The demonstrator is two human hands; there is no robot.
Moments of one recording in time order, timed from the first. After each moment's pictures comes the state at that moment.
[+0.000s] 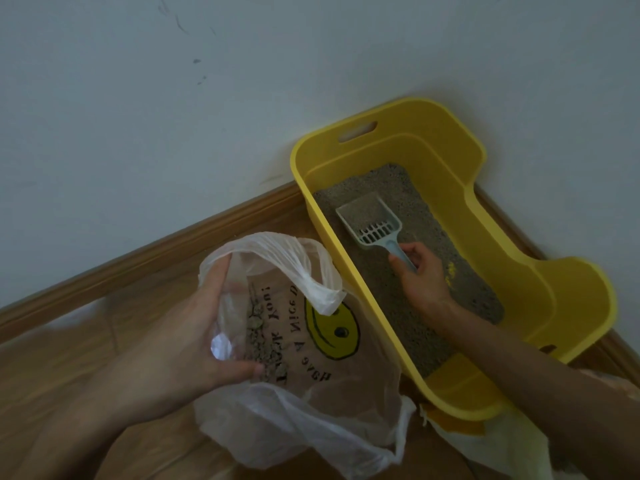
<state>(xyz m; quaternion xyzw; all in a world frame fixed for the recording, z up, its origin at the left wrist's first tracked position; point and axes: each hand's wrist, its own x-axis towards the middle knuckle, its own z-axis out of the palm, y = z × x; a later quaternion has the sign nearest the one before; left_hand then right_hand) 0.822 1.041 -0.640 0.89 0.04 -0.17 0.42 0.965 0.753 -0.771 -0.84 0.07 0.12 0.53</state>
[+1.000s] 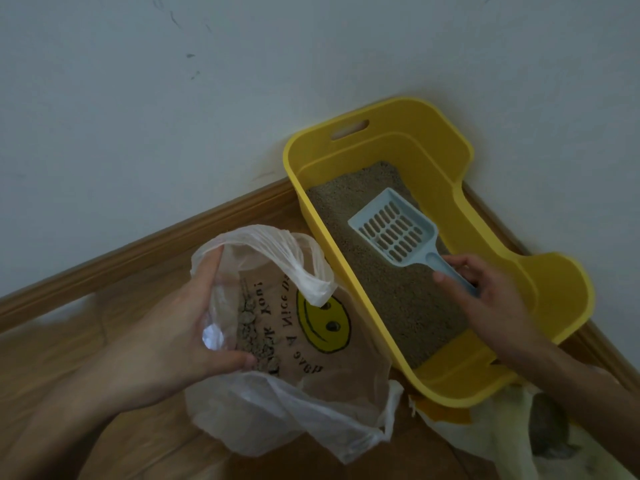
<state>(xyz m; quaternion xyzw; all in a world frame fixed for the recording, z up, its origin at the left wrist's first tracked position) 0.824 1.038 -0.631 0.88 0.06 -0.19 0.42 0.916 0.692 -0.679 -0.86 -0.03 0.13 0.49</state>
